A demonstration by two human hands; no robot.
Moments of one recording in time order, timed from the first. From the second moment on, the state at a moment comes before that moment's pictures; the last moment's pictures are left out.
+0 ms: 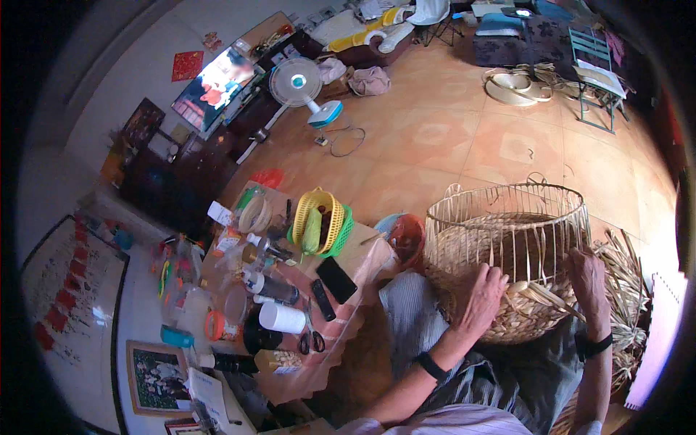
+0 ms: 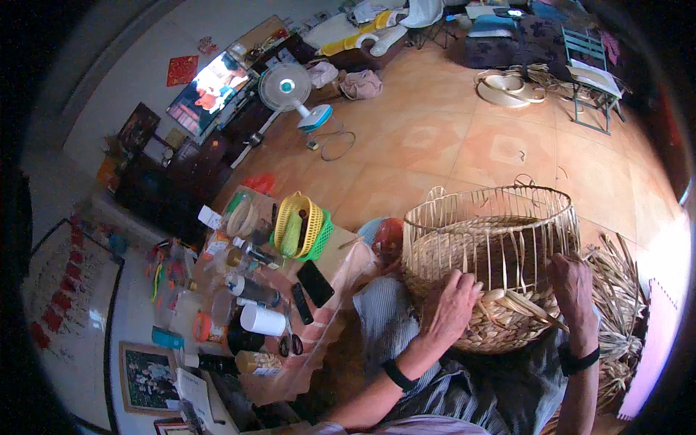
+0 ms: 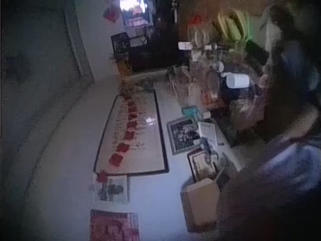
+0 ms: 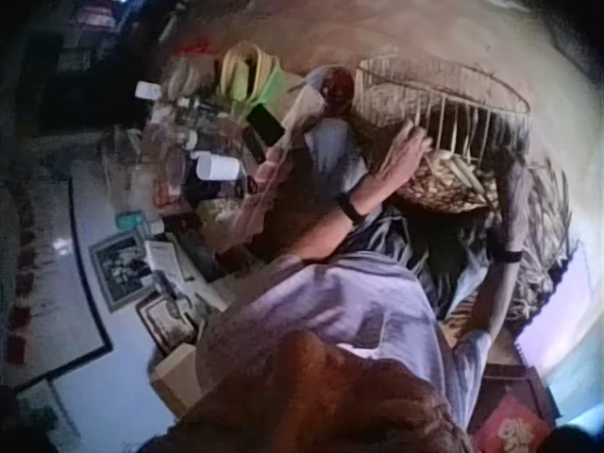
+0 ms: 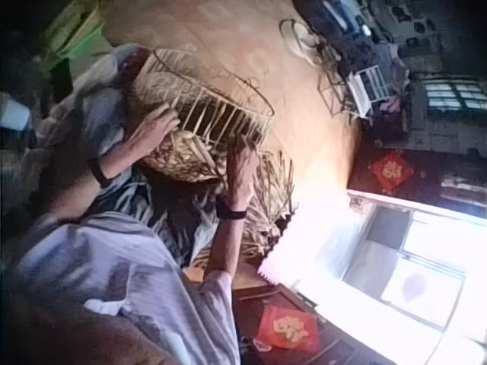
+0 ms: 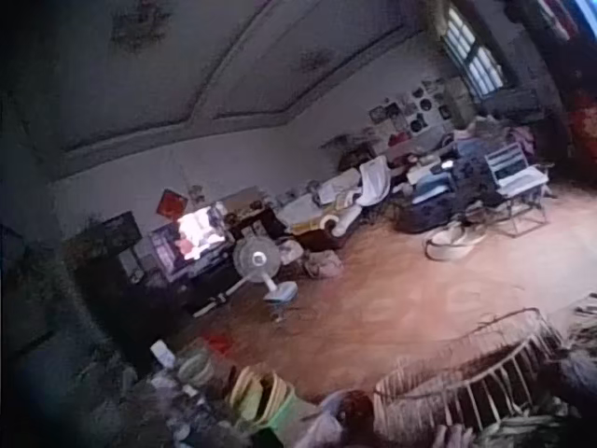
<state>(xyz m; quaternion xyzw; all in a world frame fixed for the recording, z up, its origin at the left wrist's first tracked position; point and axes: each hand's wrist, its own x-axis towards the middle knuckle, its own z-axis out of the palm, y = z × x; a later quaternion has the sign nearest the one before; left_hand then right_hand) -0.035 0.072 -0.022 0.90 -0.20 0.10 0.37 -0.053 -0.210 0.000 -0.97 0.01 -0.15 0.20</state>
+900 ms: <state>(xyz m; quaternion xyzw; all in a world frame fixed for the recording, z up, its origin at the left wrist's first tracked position) 0.015 0.107 -0.043 0.86 -0.21 0.22 0.41 -0.038 -0.160 -0.008 -0.93 0.05 -0.30 0.23</state>
